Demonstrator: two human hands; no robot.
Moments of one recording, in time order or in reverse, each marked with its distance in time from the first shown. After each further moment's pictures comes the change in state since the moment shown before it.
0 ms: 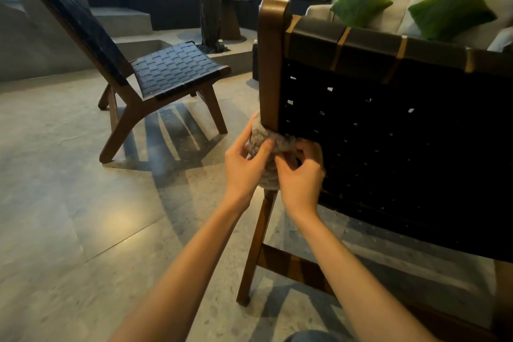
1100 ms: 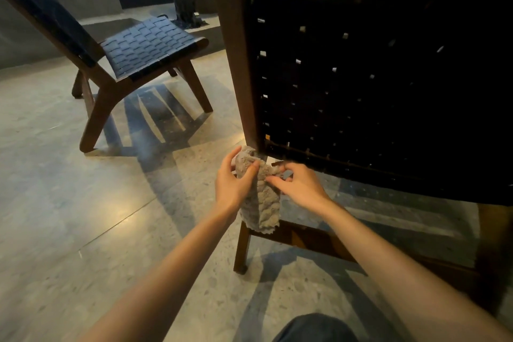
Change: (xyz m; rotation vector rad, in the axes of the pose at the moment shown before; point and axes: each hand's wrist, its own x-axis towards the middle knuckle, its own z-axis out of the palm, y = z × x) left_hand -0.061 -0.085 -0.015 0.329 -0.014 -0.458; right_hand -0.026 0.095 -0.046 -0.351 -0.647 0.305
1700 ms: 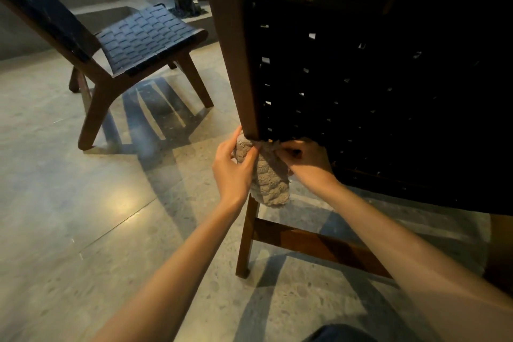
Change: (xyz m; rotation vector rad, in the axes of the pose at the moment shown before) left_hand 0.036 0.019 0.009 0.116 0.188 0.272; right_hand 0.043 -0.025 -0.025 -0.105 0.160 -0.093
